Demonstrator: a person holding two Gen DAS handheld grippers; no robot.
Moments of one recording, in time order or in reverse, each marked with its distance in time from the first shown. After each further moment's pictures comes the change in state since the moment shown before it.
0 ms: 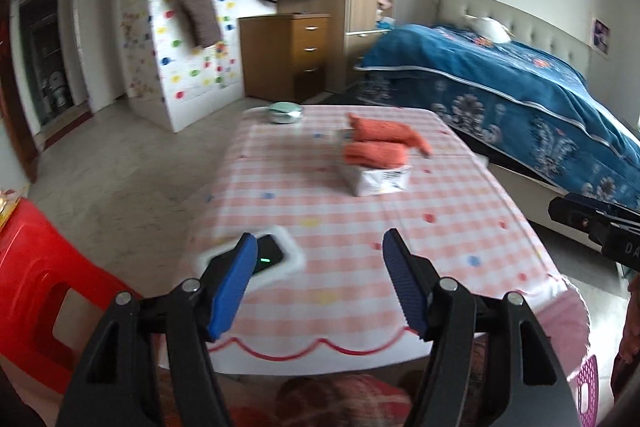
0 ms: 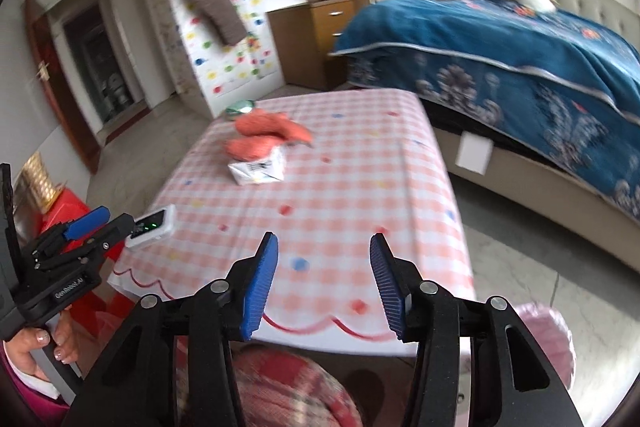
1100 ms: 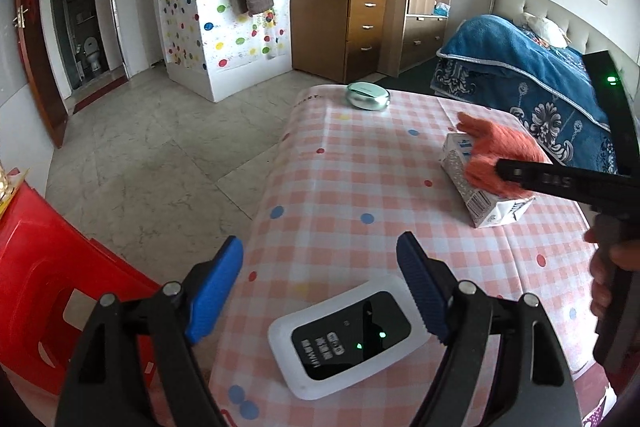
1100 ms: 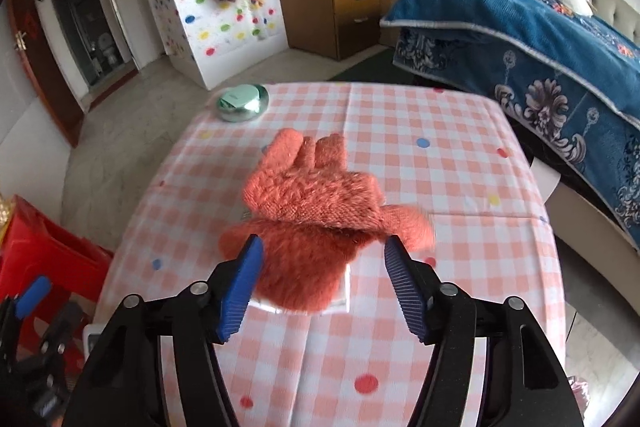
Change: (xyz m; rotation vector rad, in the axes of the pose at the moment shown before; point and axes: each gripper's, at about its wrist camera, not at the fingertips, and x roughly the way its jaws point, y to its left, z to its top) left arm 0.081 0.072 0.027 -0.090 0.093 0.120; right arm 0.197 0.074 0.108 -0.030 0.172 -0.030
